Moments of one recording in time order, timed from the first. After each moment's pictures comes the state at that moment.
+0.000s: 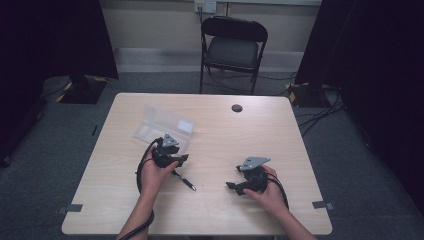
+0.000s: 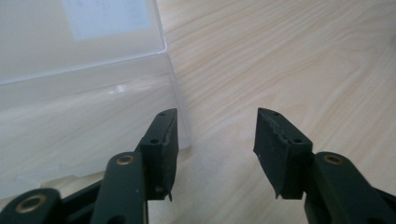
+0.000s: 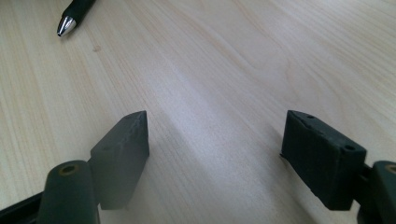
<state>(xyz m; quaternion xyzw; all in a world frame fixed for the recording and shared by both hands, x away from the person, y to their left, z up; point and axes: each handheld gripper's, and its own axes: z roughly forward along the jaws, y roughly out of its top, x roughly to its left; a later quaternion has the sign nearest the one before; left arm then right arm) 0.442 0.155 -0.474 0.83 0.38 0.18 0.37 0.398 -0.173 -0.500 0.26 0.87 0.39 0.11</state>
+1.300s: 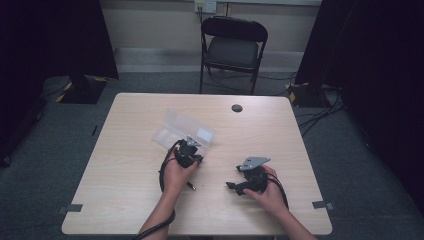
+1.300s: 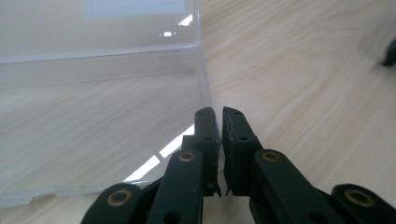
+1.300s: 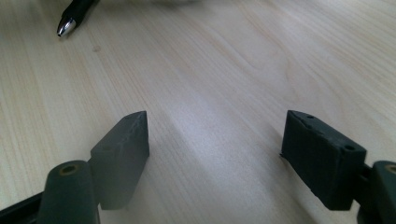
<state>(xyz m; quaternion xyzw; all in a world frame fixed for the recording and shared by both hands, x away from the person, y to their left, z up) 0.443 0.080 -0.481 0.84 0.39 0.12 0.35 0.398 -0.173 -0.500 0.26 0.87 0.39 0.11</state>
